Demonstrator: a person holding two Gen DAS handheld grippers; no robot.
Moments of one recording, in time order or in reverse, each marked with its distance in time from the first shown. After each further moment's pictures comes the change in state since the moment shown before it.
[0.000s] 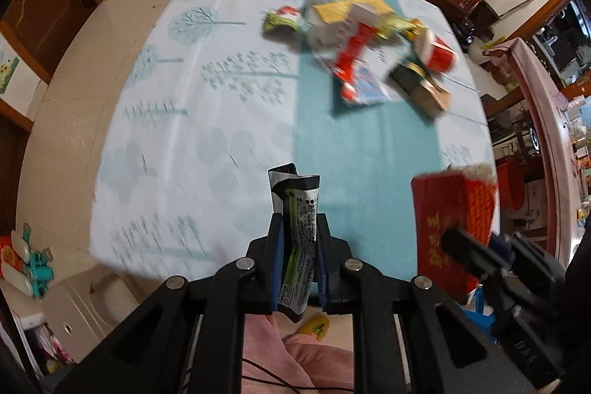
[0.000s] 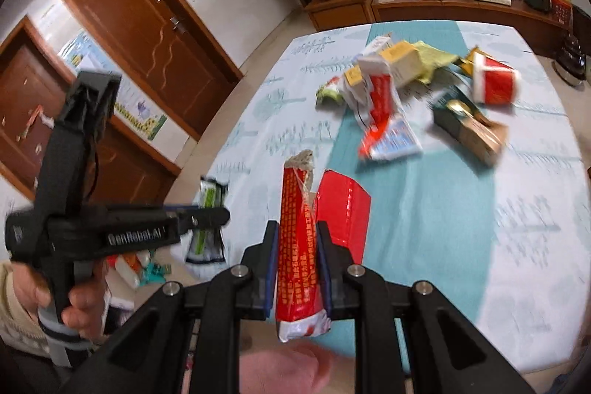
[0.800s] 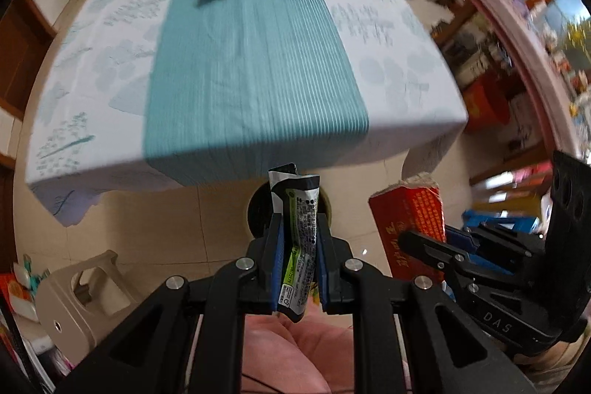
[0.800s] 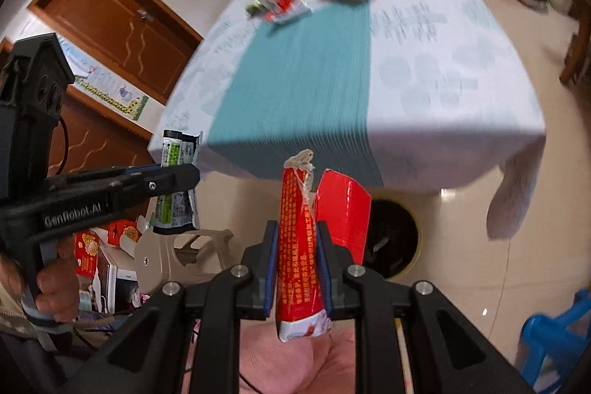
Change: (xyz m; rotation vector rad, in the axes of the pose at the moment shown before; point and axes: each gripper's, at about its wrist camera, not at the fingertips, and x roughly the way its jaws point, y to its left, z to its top) left arm 0.042 -0.111 -0.165 0.270 0.076 -0.014; right arm -0.073 -0.082 -0.193 0.195 0.134 -0.022
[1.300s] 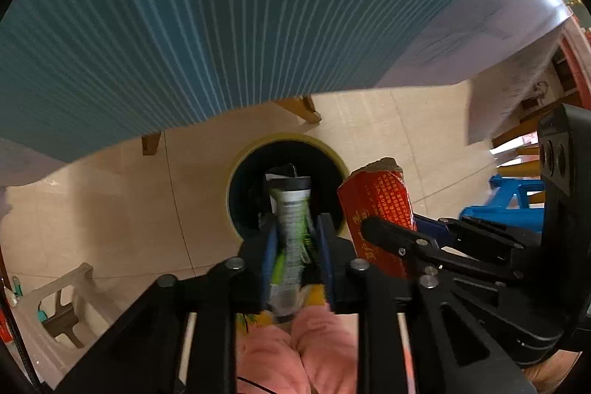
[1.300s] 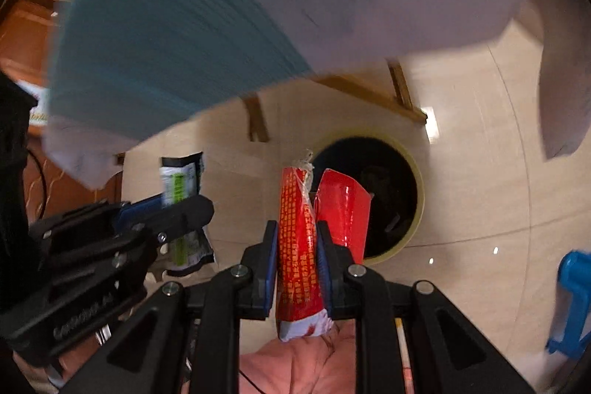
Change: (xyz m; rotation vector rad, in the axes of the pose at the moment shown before) left arm 0.214 0.015 -0.035 0.071 0.077 -0.002; right arm 0.183 -0.097 -0.059 0.230 0.101 -0.081
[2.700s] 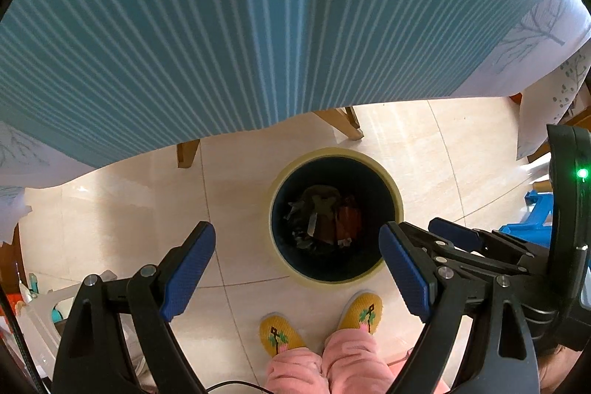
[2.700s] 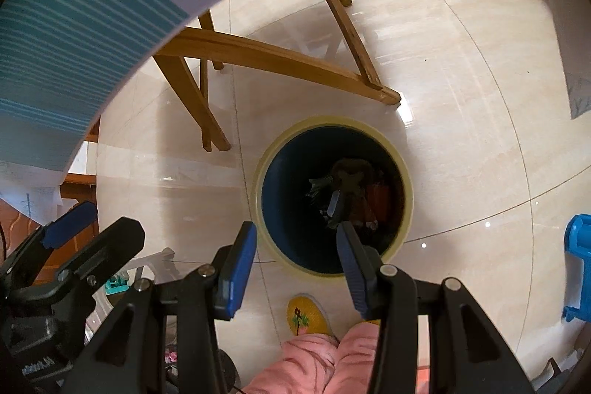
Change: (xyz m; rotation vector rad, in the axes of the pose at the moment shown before) left arm 0.010 0.021 -0.002 -0.022 -0.092 0.144; right arm 0.059 -0.028 0.000 0.123 -0.011 -0.094
